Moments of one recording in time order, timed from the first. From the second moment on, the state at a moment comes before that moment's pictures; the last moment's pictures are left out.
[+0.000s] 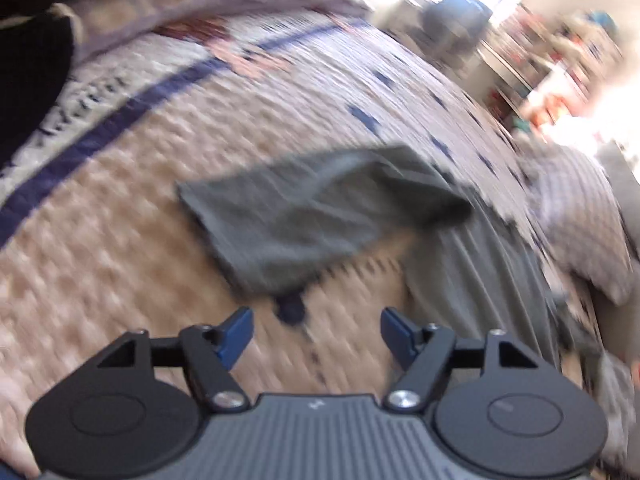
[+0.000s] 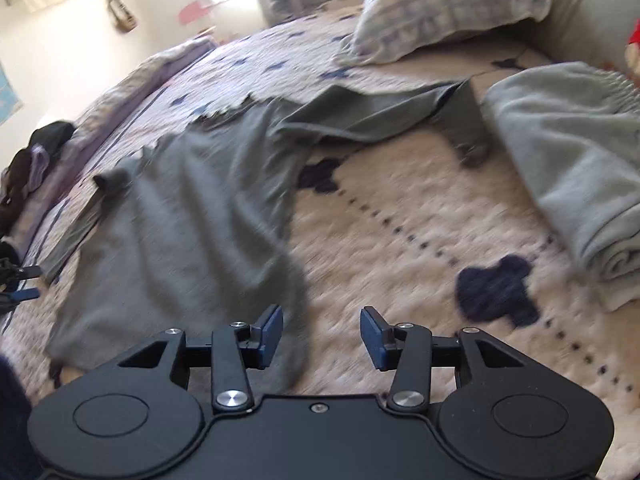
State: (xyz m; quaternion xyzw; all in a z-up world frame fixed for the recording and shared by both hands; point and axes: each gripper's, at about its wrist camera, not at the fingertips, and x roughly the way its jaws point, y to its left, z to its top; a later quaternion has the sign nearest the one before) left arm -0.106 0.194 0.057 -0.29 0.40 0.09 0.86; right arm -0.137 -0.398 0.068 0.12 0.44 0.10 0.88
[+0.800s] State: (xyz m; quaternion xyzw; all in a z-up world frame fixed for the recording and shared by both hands) left arm -0.043 0.260 0.083 -0.19 0.34 0.16 0.91; right arm -0.140 -0.374 0.055 0.11 0.43 0.09 0.89
